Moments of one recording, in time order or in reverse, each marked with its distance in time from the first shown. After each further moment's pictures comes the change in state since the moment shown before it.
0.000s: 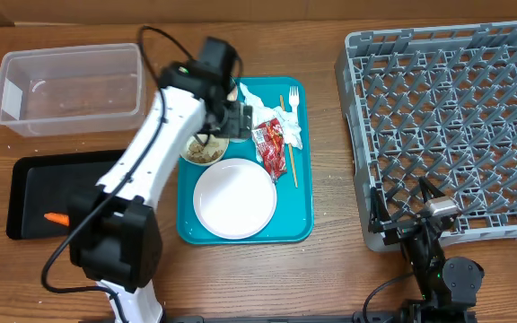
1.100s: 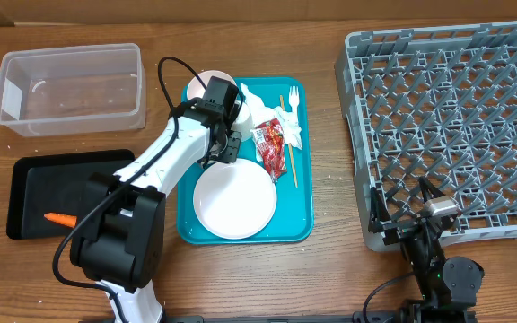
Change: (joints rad) left arm -0.003 0.000 -0.341 0.359 -0.042 0.178; right arm 0.000 0.000 0.000 0.000 0.000 0.000
